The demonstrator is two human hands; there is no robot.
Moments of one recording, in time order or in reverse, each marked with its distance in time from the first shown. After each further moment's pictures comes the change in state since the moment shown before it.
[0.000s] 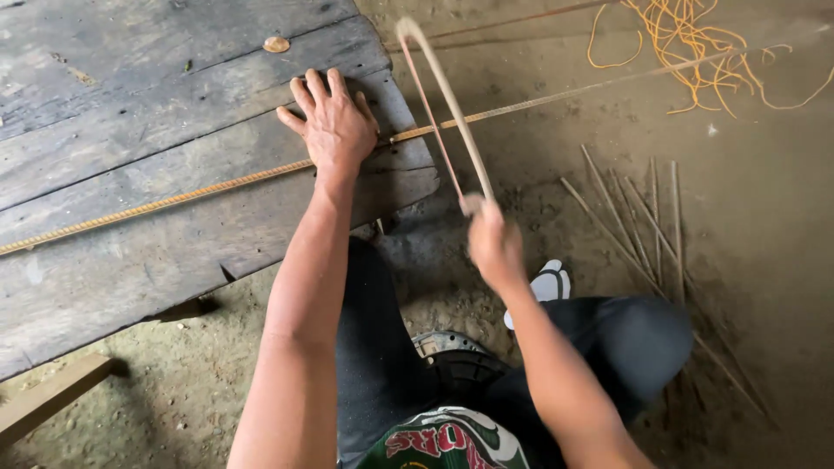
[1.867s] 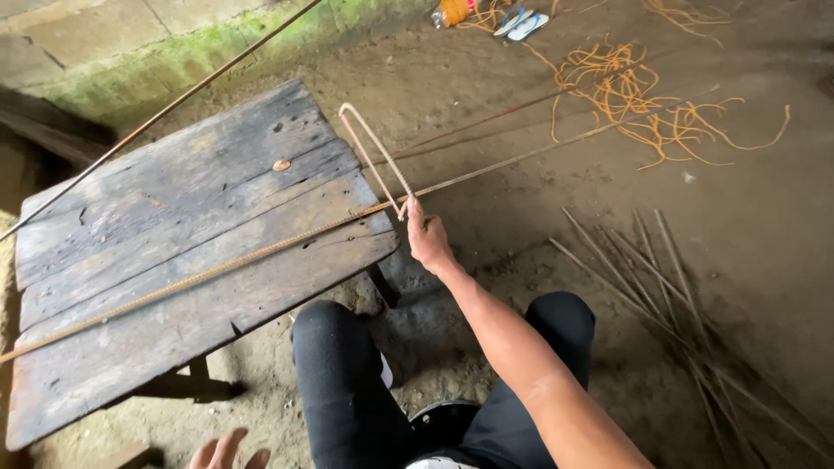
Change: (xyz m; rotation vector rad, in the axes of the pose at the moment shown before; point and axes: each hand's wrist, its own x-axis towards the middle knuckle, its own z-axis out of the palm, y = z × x) left_hand -0.387 -0.243 -0.165 -0.058 -0.253 -0.274; right_hand 0.089 -0.031 0.014 0.063 0.119 -0.107
